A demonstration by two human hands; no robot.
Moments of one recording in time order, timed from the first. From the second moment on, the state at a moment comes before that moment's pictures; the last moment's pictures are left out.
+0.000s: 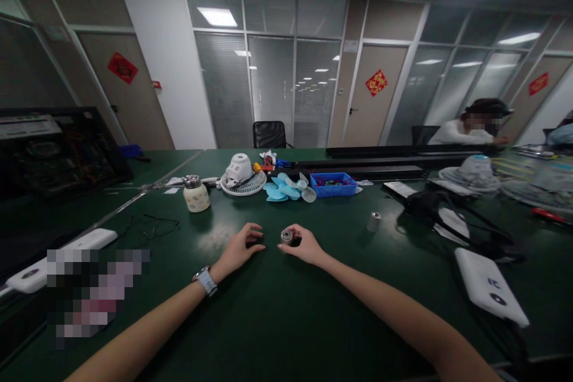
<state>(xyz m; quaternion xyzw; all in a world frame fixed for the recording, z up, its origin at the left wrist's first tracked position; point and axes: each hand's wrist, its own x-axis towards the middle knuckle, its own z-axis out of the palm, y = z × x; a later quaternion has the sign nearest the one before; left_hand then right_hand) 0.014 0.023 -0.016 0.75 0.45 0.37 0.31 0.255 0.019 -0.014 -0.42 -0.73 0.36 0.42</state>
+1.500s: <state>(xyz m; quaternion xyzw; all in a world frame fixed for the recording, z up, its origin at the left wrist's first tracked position) 0.001 0.025 -0.017 0.64 0.51 0.45 0.36 0.475 0.013 -0.045 -0.75 -0.50 0.06 0.44</state>
